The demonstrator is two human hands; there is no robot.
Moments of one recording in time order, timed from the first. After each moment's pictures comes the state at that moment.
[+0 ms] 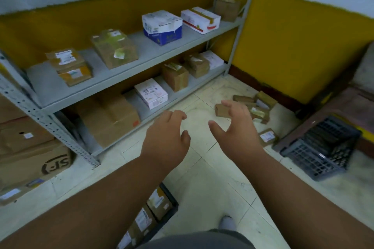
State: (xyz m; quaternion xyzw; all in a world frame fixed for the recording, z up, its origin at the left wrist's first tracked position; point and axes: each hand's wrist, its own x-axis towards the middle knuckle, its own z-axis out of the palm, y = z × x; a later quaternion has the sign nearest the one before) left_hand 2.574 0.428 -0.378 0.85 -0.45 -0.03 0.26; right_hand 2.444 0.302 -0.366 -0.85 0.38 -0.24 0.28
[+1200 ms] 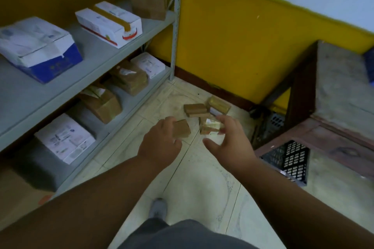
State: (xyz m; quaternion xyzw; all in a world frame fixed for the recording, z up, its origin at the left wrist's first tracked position) left_hand 2.681 -0.086 -0.467 0.79 -0.54 -0.20 0.23; right_hand 2.496 -0.146 -0.409 -0.77 0.54 -0.15 0.31
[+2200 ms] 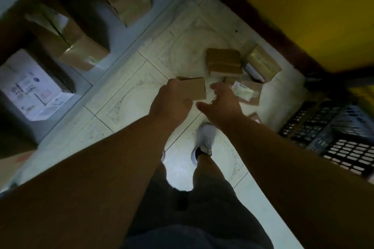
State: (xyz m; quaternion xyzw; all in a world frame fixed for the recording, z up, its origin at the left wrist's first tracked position) left_hand 2.770 -0.423 -0.713 0.86 -0.26 -0.39 0.20; right_hand 2.650 -0.506 -0.711 -0.69 0.55 0.10 0.46
